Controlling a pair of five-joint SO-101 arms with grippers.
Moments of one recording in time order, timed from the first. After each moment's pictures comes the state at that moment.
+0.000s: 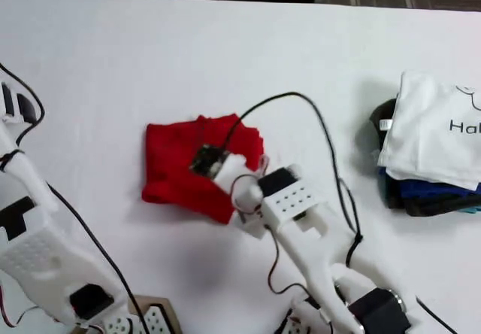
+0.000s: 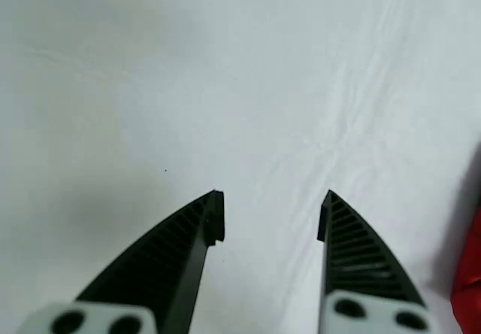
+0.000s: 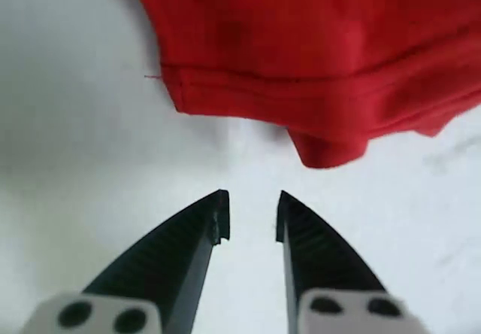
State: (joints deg) left arm -42.2 21.8 -38.9 98.2 -14.3; right arm -35.6 -21.1 49.7 62.5 32.8
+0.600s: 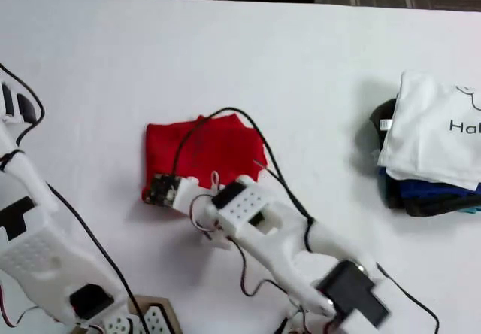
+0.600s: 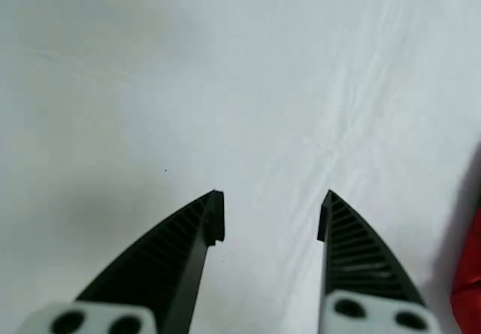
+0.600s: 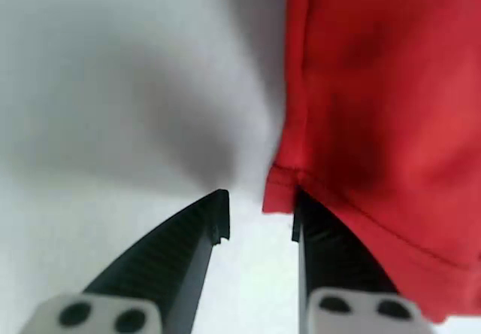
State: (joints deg) left arm -42.2 21.8 -38.9 98.2 -14.3; right arm -48.4 -4.9 43.8 53.3 32.8
